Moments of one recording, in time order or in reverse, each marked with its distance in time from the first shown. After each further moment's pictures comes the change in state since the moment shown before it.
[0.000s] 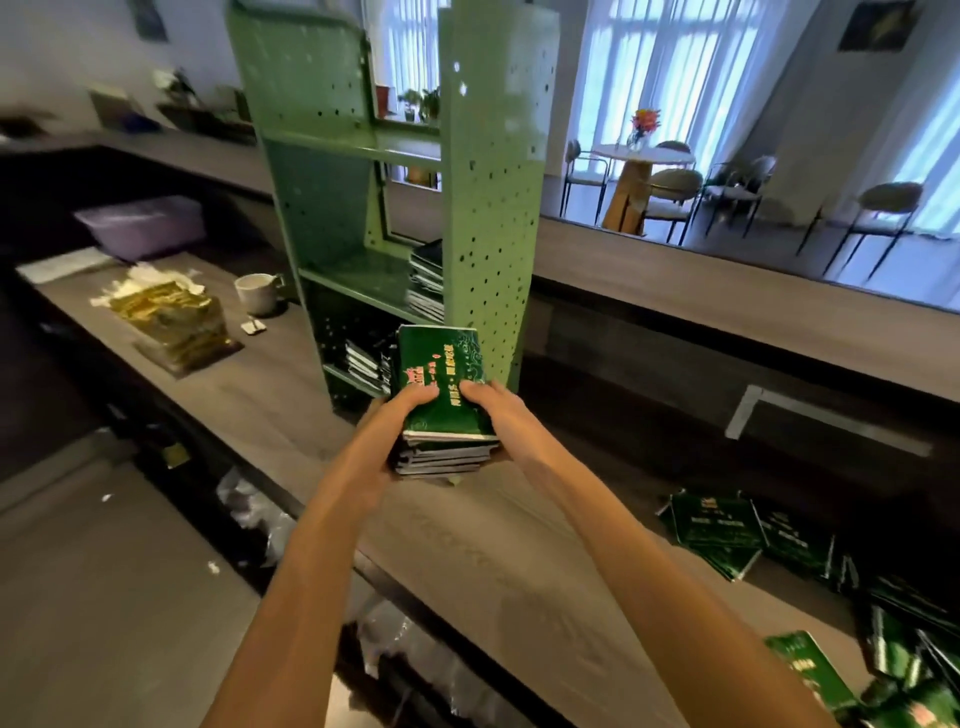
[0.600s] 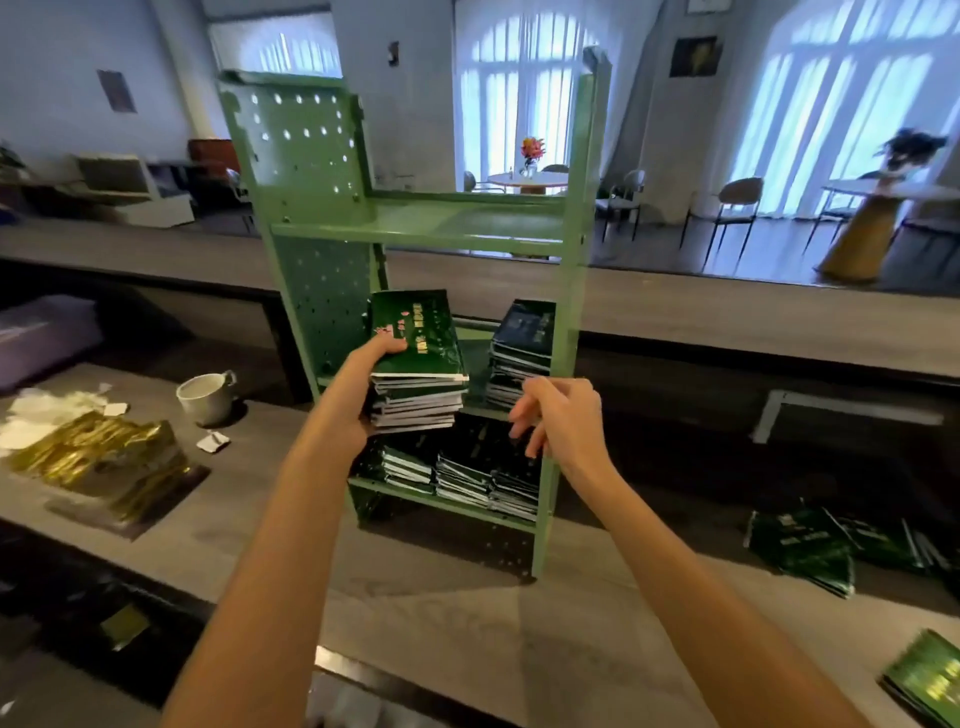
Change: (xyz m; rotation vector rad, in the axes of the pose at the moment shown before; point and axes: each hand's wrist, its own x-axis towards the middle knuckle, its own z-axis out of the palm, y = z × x) left_hand 0.168 0.148 -0.112 0.045 -0.211 0.068; right_hand 0.120 -0.055 0.075 -0.054 0.670 -0.285
